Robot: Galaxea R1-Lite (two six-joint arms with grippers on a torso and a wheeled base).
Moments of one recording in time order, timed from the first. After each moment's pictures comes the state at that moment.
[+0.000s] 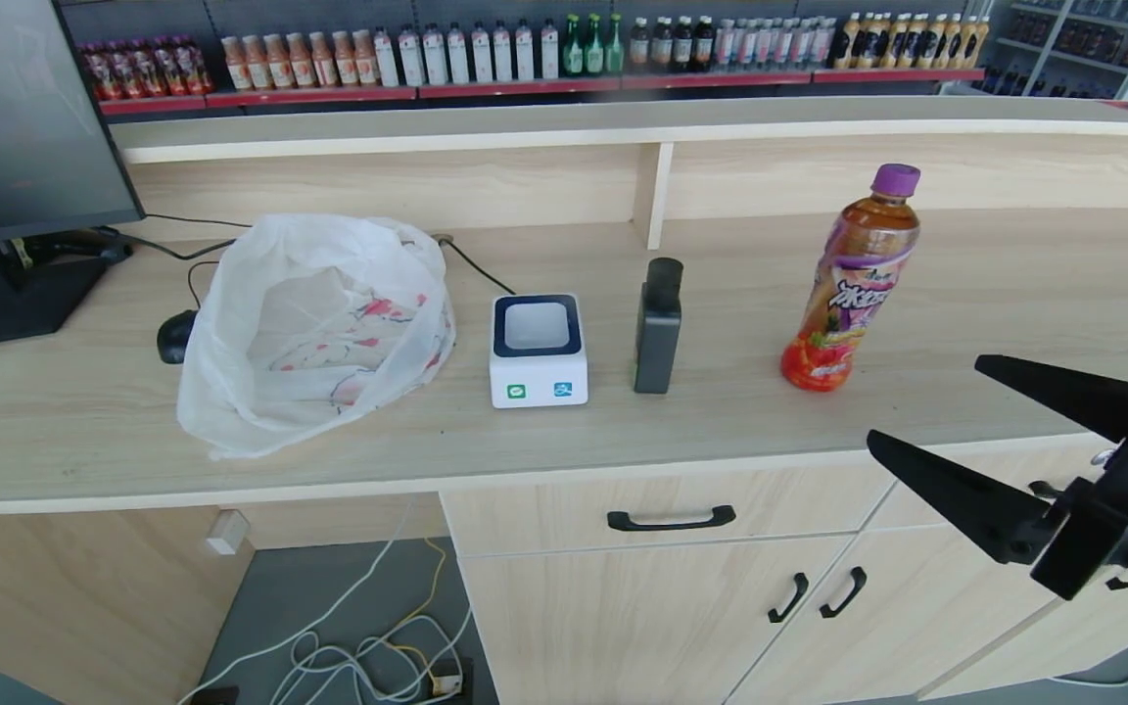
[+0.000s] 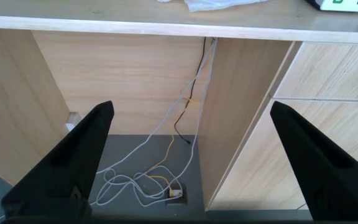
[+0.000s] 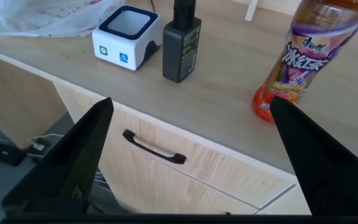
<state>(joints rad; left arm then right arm) 0.00 0.00 0.00 0.00 0.00 0.00 0.64 1.12 -0.48 -0.65 -0.17 -0.17</state>
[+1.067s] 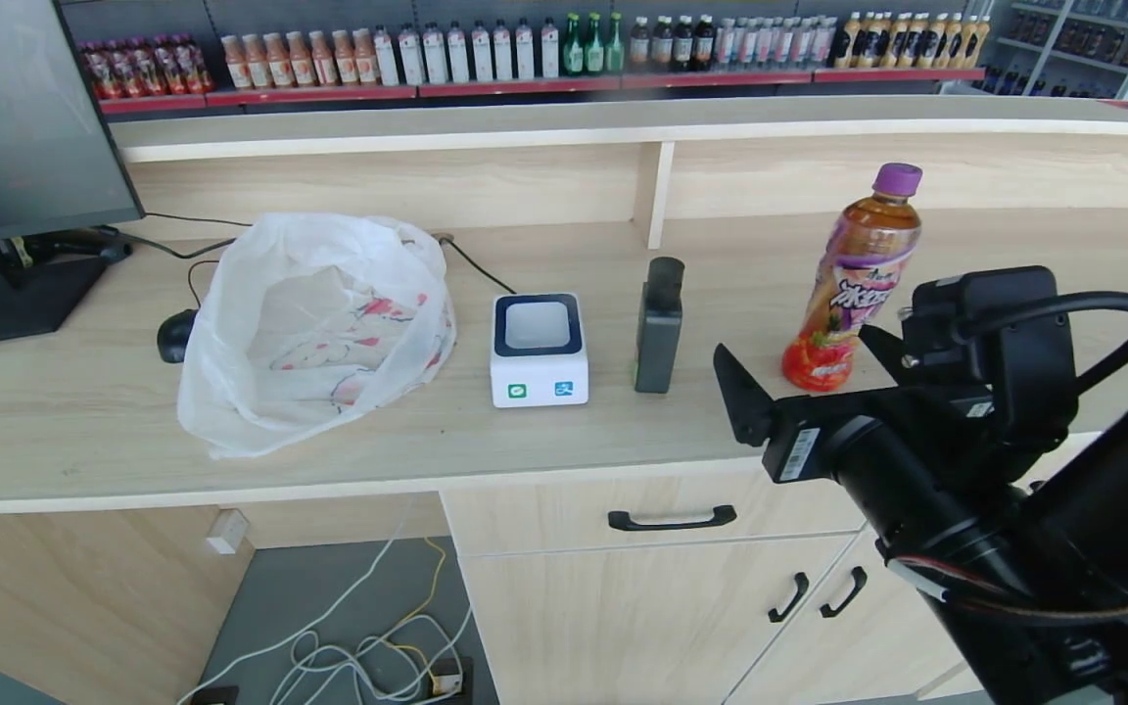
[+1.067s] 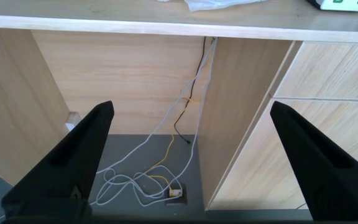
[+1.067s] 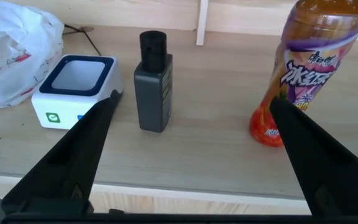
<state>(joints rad) 0.00 0.00 0.00 0.00 0.00 0.01 0.87 1.63 -0.55 -1.32 -0.73 -0.22</state>
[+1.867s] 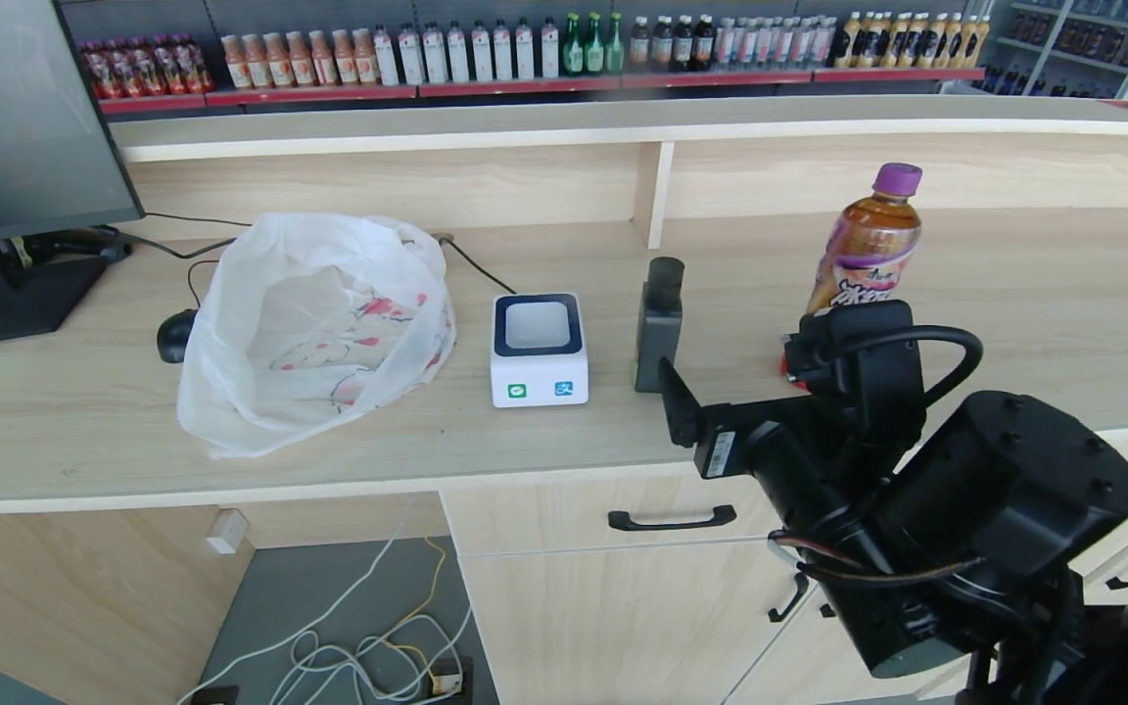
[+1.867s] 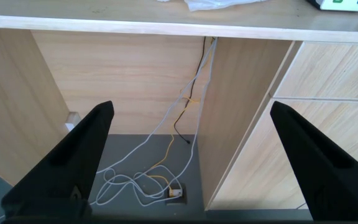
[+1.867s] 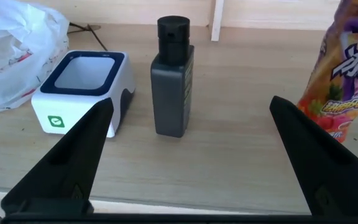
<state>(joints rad) 0.00 0.00 0.00 0.00 0.00 0.00 0.84 1.81 -0.62 -1.44 -0.68 -0.19</state>
